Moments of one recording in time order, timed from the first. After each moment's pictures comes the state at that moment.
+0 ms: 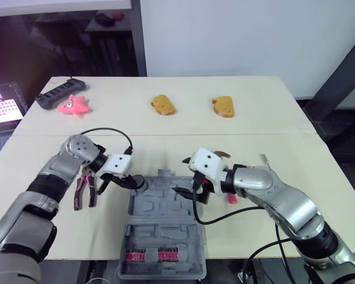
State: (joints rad) left arm -0.77 0.75 -0.45 0.63 -0.09 -0.32 -1.61; right arm -0.47 -0.59 0.37 -0.60 0.30 0.92 0.61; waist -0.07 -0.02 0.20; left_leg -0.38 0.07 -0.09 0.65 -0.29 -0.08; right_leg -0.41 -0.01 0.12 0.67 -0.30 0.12
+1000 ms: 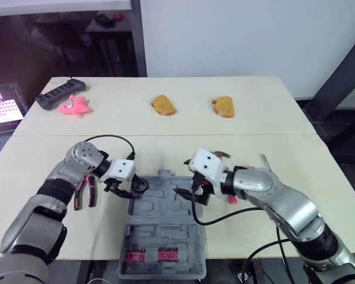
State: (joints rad) left arm -0.76 0.68 -0.39 0.73 0.01 -0.38 -1.59; right arm -0.46 -0.59 0.37 -0.63 0.30 0.98 0.59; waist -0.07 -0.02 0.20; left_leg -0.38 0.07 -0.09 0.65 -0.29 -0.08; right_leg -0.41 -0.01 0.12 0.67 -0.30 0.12
